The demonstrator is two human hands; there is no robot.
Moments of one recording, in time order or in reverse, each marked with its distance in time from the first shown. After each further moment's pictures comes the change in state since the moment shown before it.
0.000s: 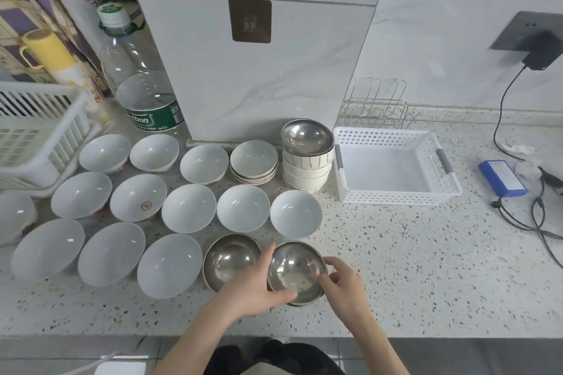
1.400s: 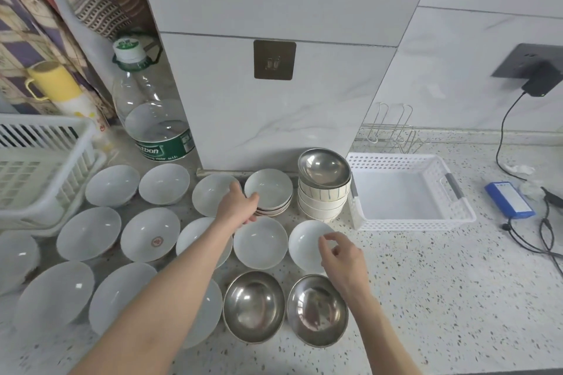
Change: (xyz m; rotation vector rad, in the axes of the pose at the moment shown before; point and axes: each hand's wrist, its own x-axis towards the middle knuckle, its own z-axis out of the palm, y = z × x) left_hand 0.123 -0.003 -0.167 -0.331 0.505 -0.191; right_hand 0.061 -0.098 0.018 -0.095 0.230 -0.030
